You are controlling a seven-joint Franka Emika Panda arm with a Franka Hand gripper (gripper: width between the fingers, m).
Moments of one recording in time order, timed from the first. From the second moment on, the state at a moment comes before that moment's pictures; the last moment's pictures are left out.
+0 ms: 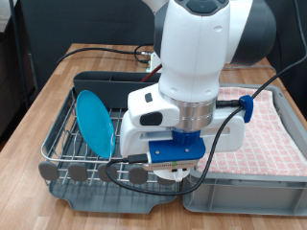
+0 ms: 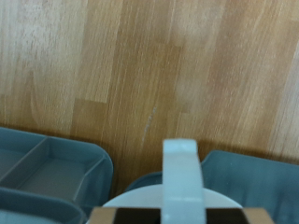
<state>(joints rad) 0.08 0.73 -0.10 -1.31 0.02 2.04 0.58</state>
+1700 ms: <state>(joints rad) 0.05 0.82 -0.08 -1.29 0.06 2.08 0.53</state>
